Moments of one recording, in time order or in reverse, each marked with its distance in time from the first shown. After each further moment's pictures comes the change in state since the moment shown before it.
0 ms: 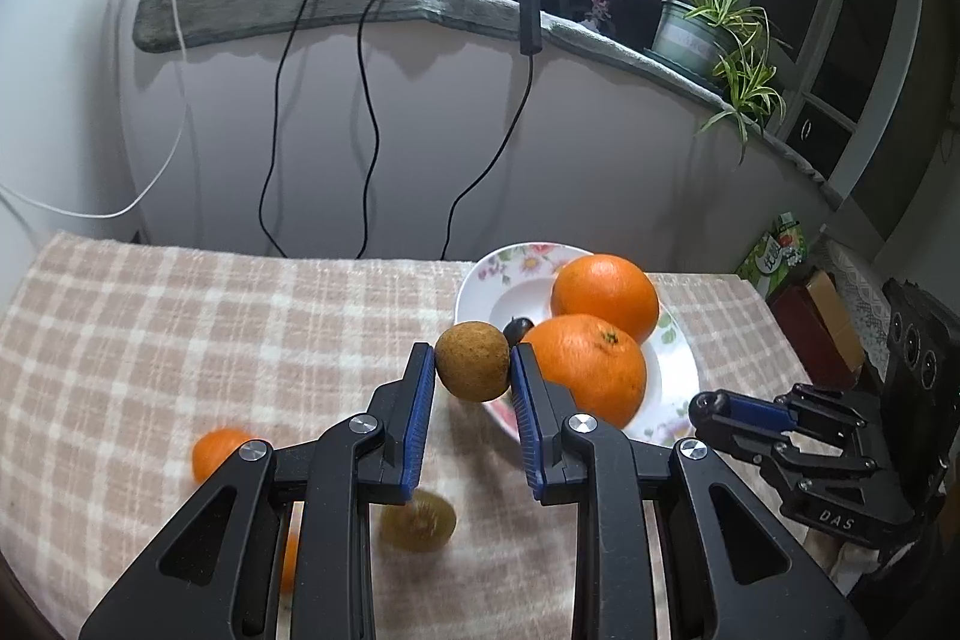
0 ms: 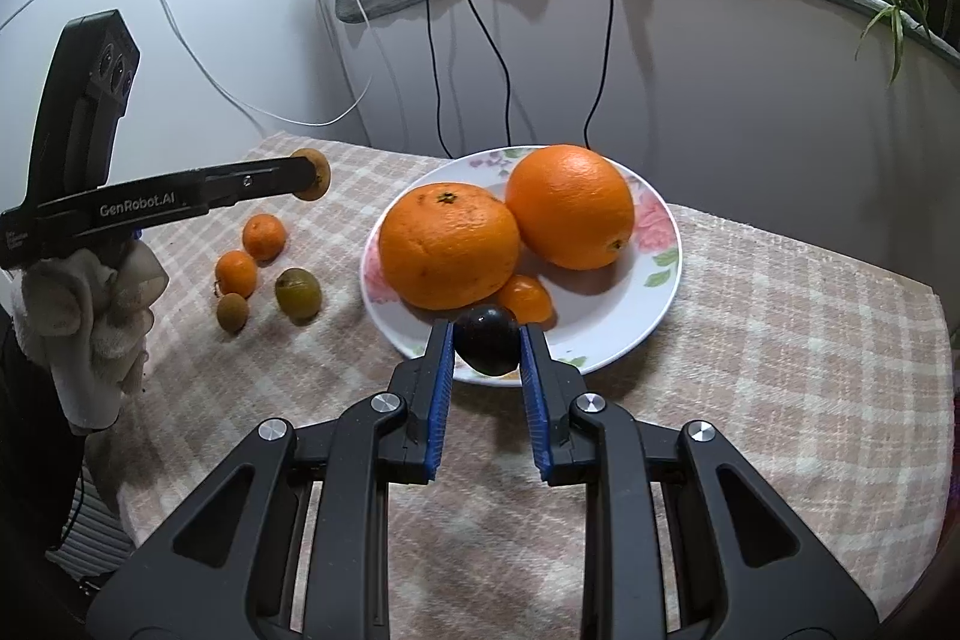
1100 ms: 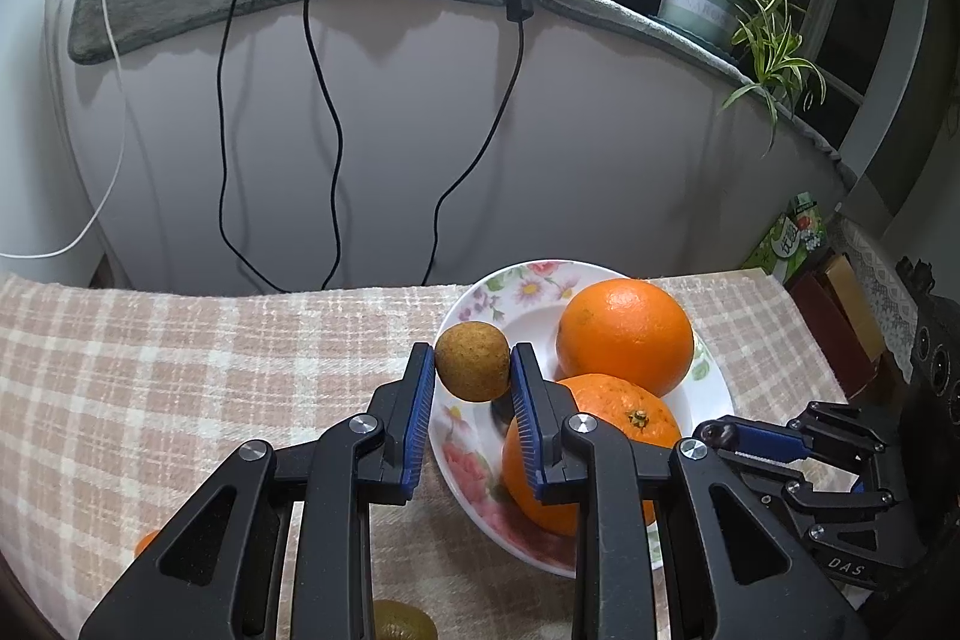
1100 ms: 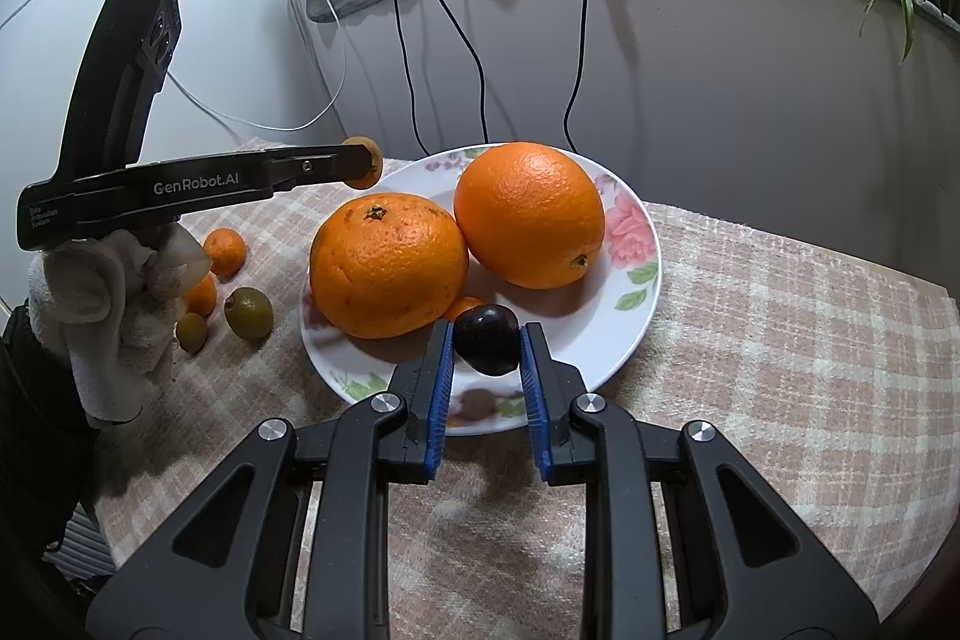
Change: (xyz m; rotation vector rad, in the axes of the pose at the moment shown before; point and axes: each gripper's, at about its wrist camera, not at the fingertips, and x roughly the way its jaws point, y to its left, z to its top) left arm 0.058 -0.012 0.025 0.050 0.057 0.004; right arm 0.026 -0.021 0.009 0.023 0.016 0.003
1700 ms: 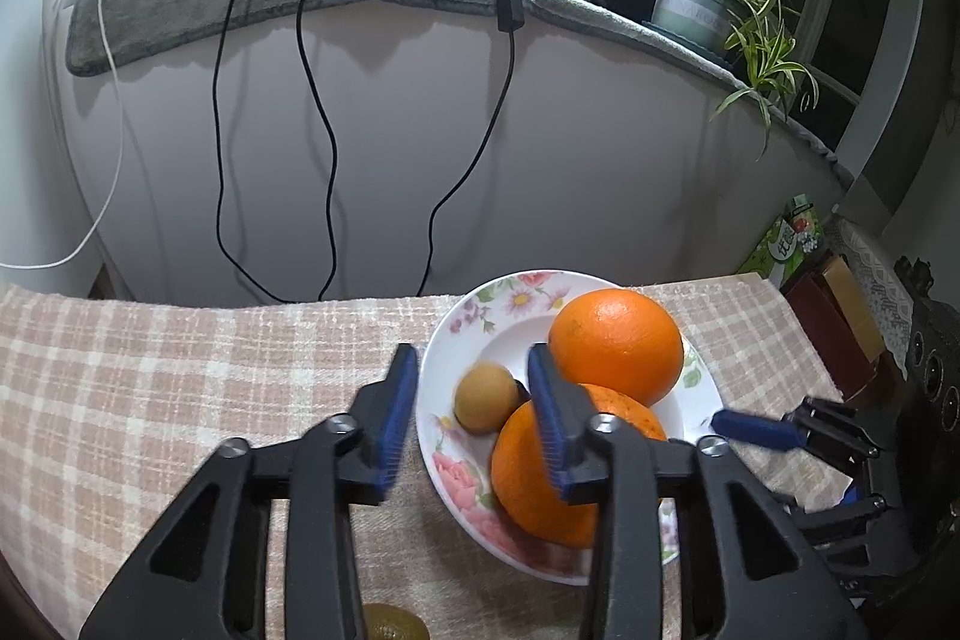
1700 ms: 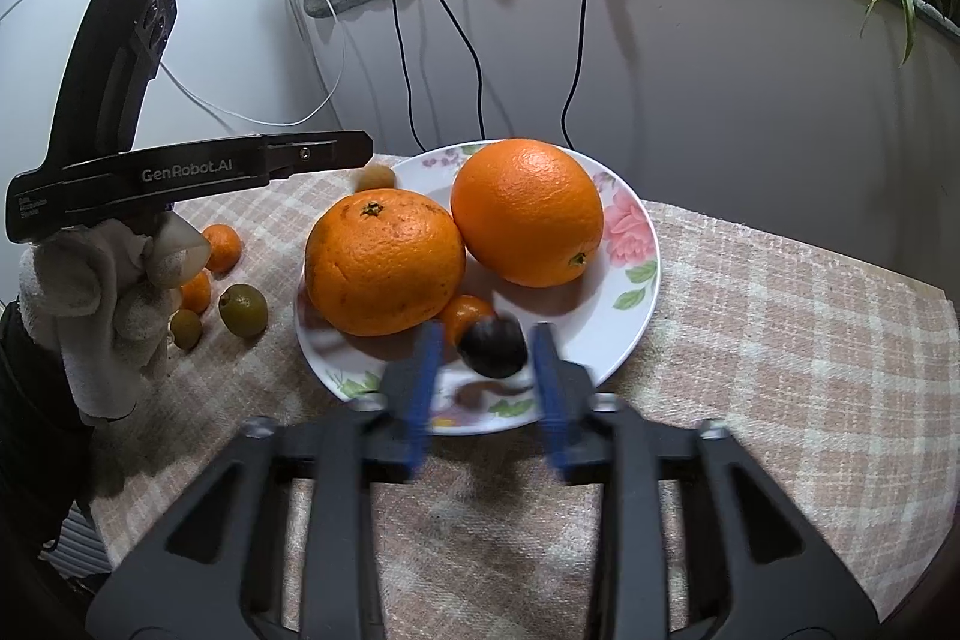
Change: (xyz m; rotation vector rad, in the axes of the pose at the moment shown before) left arm -0.004 -0.003 0.002 0.013 -0.018 -0.006; right arm -0.001 0.001 0.000 0.001 -0.011 -0.017
